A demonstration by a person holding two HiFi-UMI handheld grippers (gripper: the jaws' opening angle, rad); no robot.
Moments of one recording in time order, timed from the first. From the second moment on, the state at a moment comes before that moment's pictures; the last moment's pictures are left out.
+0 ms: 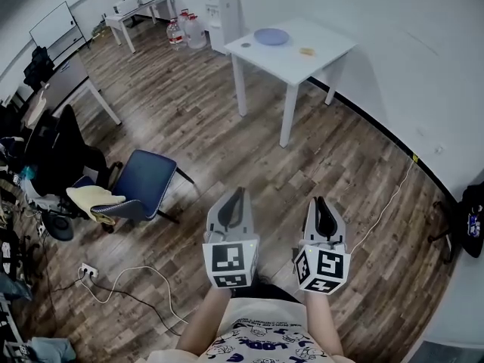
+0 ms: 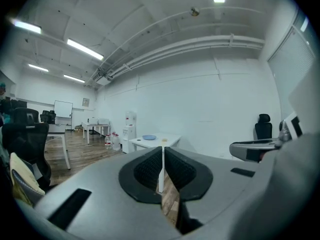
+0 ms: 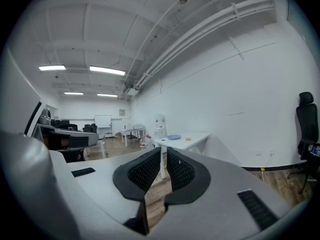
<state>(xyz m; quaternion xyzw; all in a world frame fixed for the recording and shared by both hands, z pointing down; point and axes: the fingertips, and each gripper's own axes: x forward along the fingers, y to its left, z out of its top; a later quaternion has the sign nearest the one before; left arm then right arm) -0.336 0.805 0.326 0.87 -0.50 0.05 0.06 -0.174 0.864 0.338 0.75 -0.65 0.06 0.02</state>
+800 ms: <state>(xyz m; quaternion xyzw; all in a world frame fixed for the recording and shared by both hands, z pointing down) -0.300 0.696 0.330 0.87 -0.48 0.03 0.07 -0.154 0.760 0.340 0.76 -0.65 0.05 0.04</state>
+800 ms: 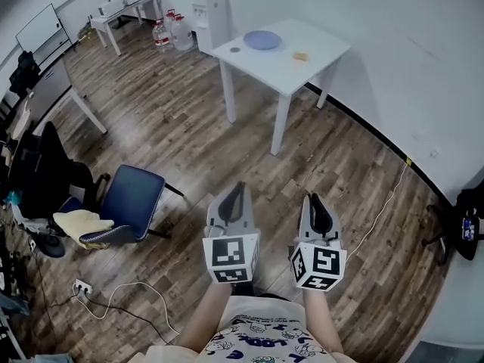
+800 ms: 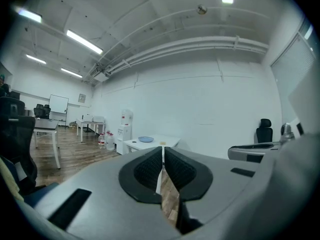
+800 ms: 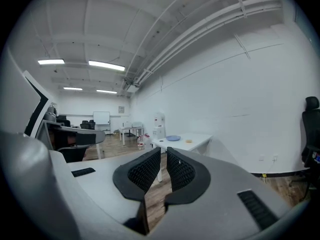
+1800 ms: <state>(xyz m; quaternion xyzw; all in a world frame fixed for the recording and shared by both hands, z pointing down) -0.261 0.516 0.332 0.90 -0.43 0.04 0.09 -0.121 0.593 0.337 0.79 -0.61 0.06 0.05</state>
